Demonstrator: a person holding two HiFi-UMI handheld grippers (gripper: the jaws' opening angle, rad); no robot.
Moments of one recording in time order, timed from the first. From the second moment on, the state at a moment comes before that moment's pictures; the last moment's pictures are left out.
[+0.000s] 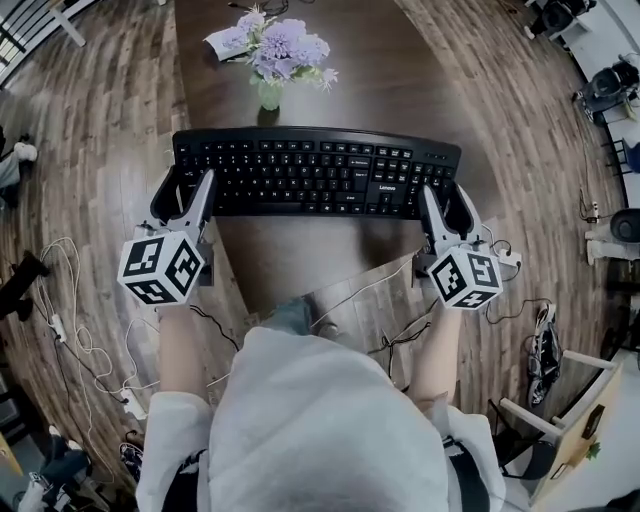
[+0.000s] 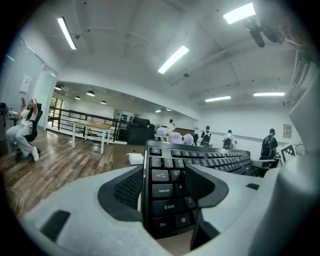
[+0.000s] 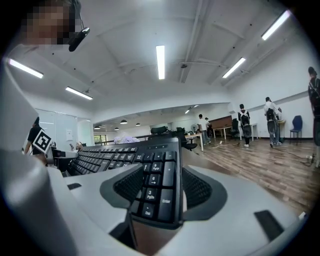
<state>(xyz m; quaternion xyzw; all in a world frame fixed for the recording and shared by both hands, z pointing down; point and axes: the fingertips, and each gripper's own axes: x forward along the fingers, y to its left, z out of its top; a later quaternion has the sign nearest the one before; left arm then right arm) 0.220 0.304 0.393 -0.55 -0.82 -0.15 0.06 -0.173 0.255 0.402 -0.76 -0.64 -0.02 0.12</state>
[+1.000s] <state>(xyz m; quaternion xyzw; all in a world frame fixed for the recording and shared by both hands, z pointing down) 0.218 0.357 0.533 -0.52 -0.80 -0.26 0.16 -0.172 0.288 0.530 -0.71 -0.65 -0.11 0.25</state>
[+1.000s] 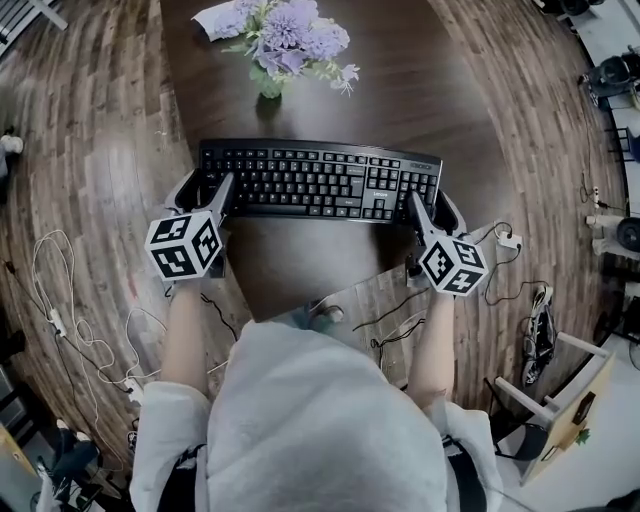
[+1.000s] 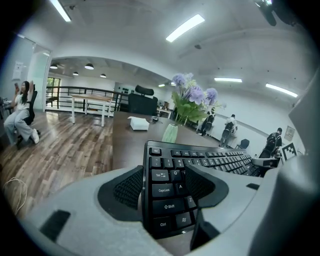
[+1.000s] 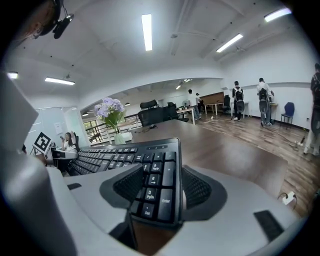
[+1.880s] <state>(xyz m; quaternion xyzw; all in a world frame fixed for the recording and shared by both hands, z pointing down) 0.215 0.374 0.609 -0.51 -0.77 -0.32 0.22 -0.175 0.301 0.608 -0.68 -0.64 -0.15 0.32</state>
